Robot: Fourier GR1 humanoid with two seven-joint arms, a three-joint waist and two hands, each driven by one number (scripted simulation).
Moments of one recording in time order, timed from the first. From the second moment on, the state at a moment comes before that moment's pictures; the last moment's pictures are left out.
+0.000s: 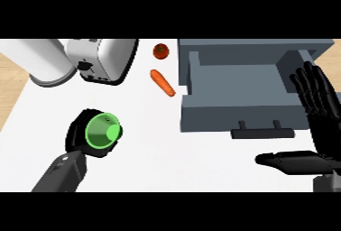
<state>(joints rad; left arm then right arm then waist) -0.51 0.18 0.34 -0.30 0.08 -0.43 -0.97 -0.10 -0.15 -0.11 -1.91 -0.01 0.17 -0.03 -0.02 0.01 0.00</state>
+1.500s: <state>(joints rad) -0.75 0.01 0.10 -1.02 0.15 -0.07 -0.49 -0.05 -0.17 -0.17 -1.92 -0.04 0.19 -0.04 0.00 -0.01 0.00</state>
